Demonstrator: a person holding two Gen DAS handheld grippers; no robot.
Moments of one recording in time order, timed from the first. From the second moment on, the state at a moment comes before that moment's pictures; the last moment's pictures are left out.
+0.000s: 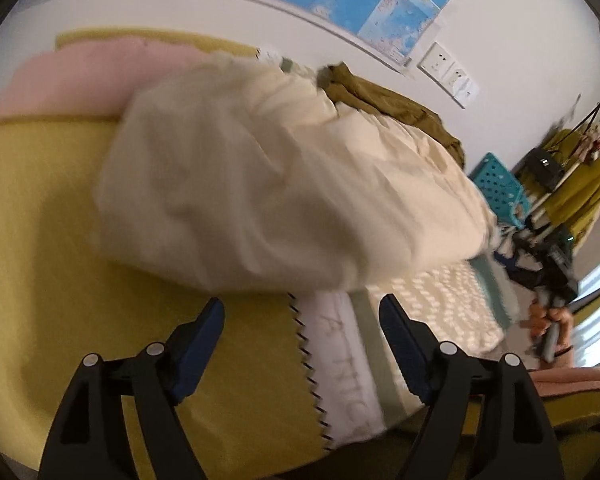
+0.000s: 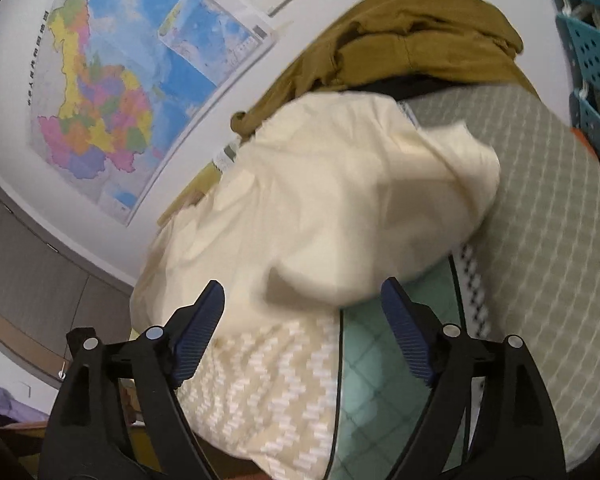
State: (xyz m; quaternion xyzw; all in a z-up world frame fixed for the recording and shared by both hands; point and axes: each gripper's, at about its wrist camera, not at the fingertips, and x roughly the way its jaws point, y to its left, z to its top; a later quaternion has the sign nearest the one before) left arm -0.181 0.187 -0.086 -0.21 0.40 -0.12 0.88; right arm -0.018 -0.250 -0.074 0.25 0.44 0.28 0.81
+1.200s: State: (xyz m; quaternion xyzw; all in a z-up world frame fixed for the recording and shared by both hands) left arm -0.111 0.152 -0.090 -0.19 0.40 -0.06 0.89; right arm -0.021 -0.235 -0.099 0.26 0.49 0.27 0.79
